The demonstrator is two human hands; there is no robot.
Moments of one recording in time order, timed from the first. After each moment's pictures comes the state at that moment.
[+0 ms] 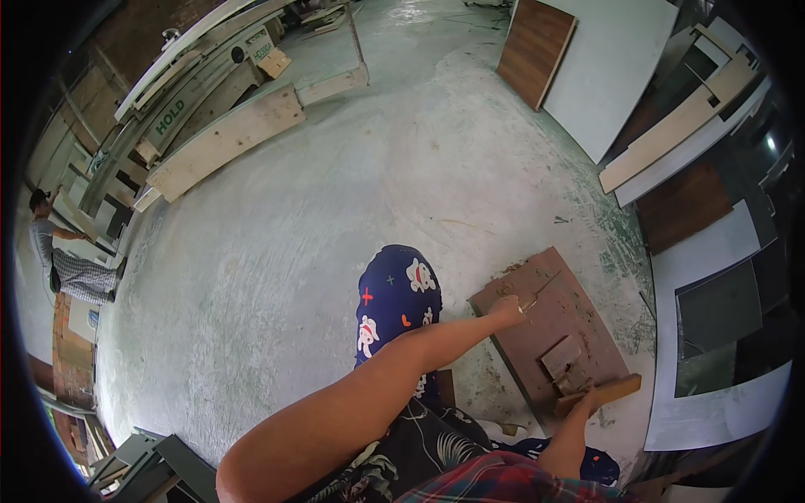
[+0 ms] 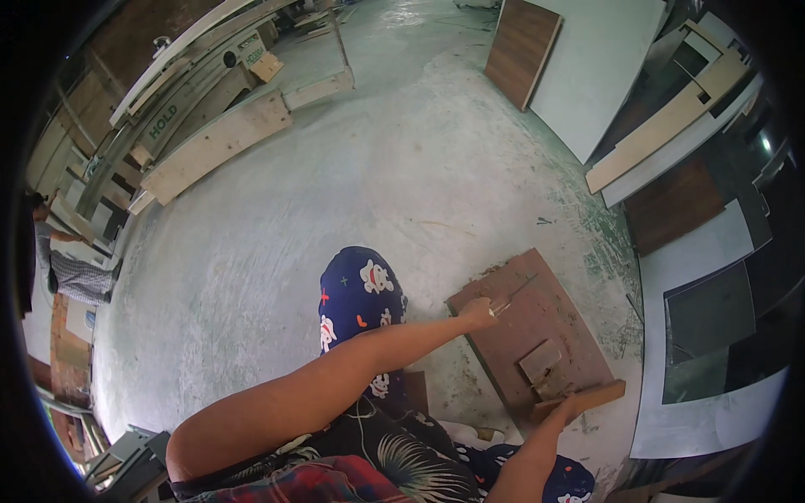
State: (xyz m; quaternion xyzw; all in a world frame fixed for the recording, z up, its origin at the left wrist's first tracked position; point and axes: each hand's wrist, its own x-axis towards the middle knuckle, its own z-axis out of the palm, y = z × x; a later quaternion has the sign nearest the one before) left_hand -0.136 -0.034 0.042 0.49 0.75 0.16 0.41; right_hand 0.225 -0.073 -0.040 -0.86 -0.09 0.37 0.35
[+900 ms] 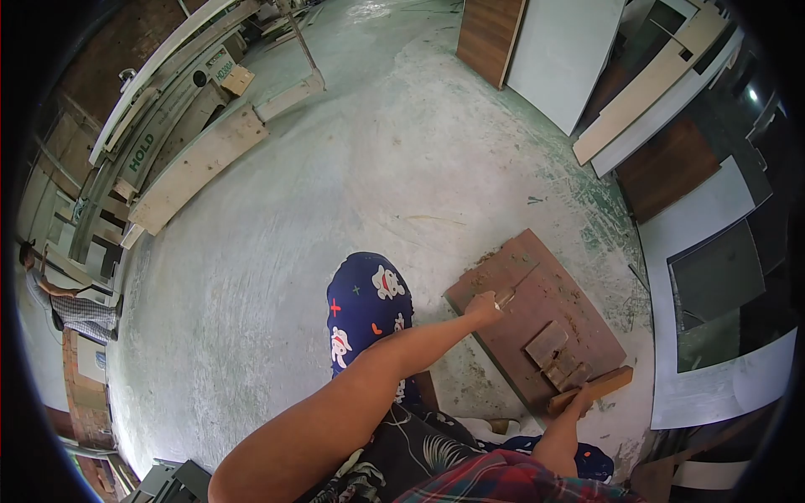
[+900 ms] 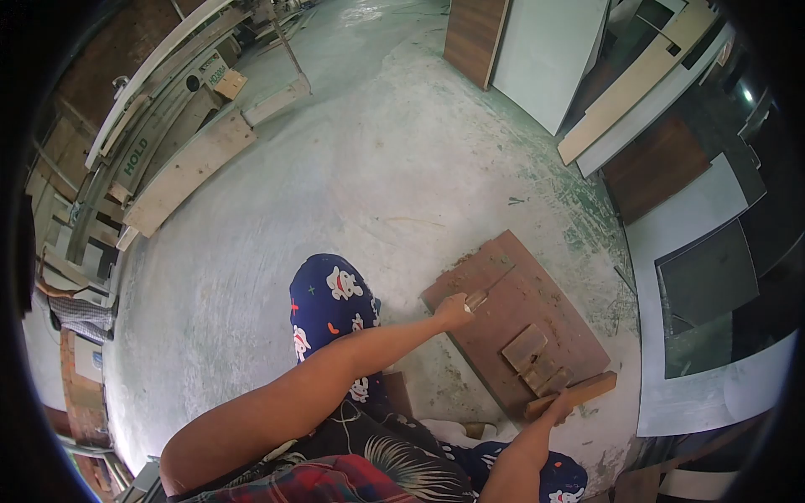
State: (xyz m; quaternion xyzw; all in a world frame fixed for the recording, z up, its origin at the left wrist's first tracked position) left_hand -0.123 -0.025 0.020 0.51 0.75 0.13 0.40; right_hand 0.269 -0.089 -0.082 -0.92 -0.08 0.30 0.24
